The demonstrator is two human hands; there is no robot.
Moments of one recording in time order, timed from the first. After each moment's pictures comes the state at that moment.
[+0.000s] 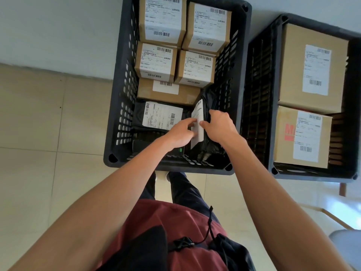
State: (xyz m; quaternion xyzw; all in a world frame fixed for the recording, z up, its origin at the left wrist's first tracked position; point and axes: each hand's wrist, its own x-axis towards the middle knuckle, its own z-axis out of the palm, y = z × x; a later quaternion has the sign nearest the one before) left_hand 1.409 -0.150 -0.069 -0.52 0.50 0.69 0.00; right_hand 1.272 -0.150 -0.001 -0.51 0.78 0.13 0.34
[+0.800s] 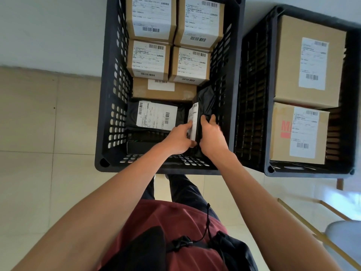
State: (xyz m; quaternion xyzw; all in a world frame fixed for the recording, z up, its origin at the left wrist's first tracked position) left_hand 1.395 -0.132 -0.101 -0.49 0.56 0.67 0.00; right_hand 1.267 -0.112 -0.035 -0.55 0.75 0.17 0.33
